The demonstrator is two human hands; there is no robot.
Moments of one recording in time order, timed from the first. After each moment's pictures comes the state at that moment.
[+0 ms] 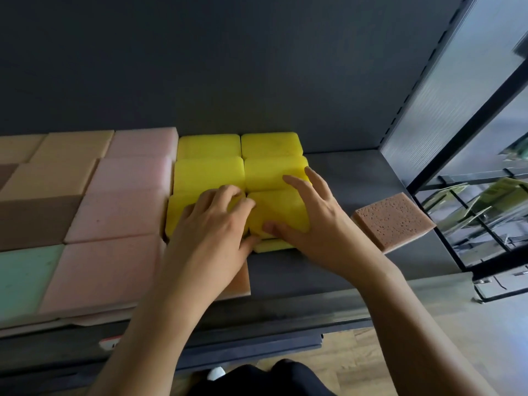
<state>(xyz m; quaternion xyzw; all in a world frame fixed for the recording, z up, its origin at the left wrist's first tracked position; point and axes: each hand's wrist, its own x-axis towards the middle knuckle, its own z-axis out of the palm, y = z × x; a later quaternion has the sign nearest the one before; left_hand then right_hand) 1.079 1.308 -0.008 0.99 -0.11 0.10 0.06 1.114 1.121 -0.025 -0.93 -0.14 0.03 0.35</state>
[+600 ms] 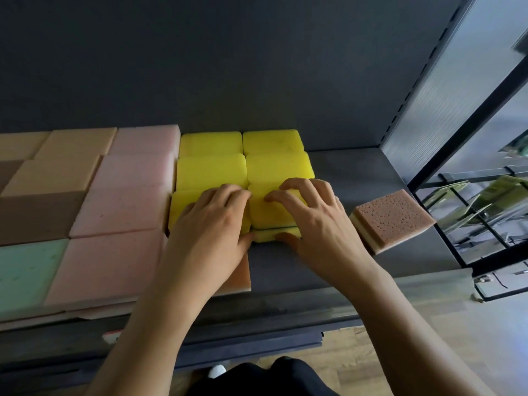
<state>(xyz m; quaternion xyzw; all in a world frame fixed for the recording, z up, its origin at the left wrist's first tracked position) 1.075 1.310 -0.003 0.99 -0.10 0.09 0.09 1.106 1.124 -0.032 -0.95 -0.25 -0.13 0.16</state>
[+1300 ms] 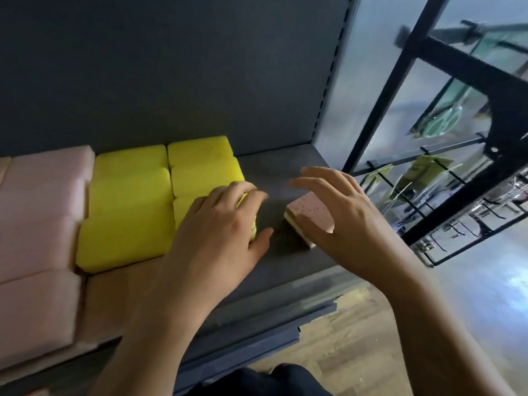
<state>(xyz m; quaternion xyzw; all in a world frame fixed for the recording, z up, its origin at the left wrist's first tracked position) 1.087 1.222 0.010 0.96 -0.23 0.11 0.15 1.081 1.013 0.000 -0.96 -0.14 -0.12 0.23</state>
